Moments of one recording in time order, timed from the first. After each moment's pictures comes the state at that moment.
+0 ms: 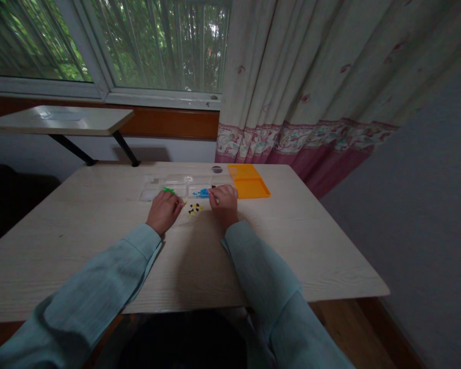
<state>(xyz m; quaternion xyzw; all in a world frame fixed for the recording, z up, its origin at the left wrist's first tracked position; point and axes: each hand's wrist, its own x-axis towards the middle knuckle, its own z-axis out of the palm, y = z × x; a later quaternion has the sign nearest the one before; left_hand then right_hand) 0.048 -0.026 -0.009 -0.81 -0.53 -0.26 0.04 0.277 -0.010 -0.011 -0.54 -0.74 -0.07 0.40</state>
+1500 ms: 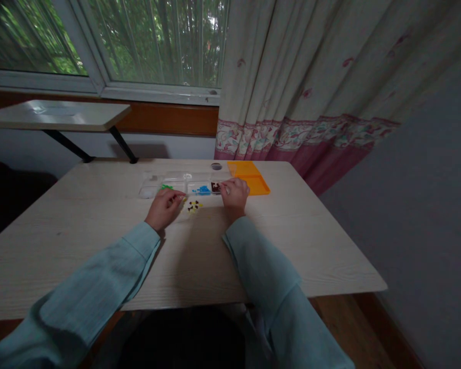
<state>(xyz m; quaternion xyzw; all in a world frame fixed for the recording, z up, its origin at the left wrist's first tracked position) 0.052 -0.024 -0.004 -0.77 -0.49 -0.39 -0.11 0.303 0.006 -0.014 -0.64 -0.64 -0.08 0.42</state>
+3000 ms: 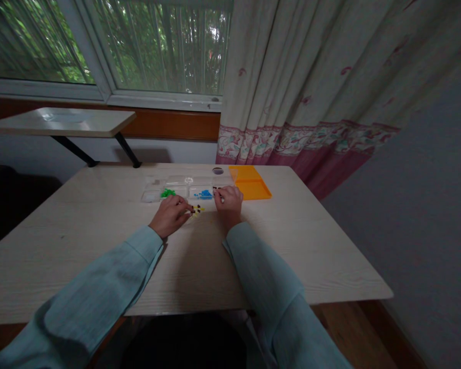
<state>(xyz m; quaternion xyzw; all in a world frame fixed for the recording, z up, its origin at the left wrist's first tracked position) 0.054 -0.036 -0.002 -0.86 -0.43 -0.26 -0.04 0.286 -0.002 -0.018 -0.58 -0.69 -0.06 0.43</state>
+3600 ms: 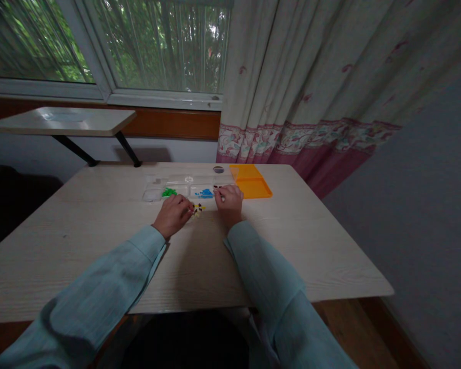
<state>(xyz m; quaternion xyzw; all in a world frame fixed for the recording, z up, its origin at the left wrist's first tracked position) 0.063 -0.036 -0.004 -0.85 -0.47 -0.24 -0.02 0.283 -0.004 -0.015 -0.59 -0.69 -0.05 0.42</state>
